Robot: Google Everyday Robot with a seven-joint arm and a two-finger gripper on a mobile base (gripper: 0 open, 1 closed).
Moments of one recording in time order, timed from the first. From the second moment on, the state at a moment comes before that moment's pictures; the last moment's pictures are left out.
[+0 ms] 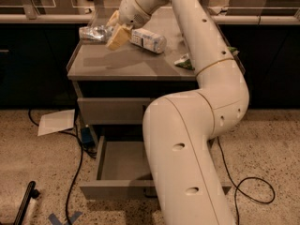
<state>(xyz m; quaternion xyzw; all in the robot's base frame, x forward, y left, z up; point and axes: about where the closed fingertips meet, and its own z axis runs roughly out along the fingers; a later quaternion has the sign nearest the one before) 0.746 0.117 0.917 -0.74 0.54 0.21 0.34</state>
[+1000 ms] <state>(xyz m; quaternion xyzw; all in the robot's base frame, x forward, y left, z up) 0.674 0.003 1.000 -0.60 0.66 0.25 0.38</state>
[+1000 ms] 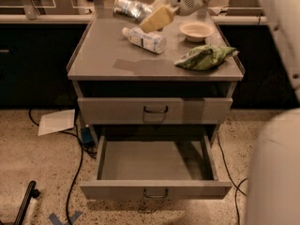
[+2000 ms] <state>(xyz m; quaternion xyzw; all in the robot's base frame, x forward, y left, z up) 0.601 -0.015 1.034 -0.56 0.66 0.26 0.43</state>
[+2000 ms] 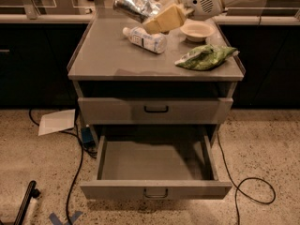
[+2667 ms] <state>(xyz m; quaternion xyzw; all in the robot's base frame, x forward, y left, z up) 0.554 -0.014 1.032 -0.51 0.66 0.25 0.49</state>
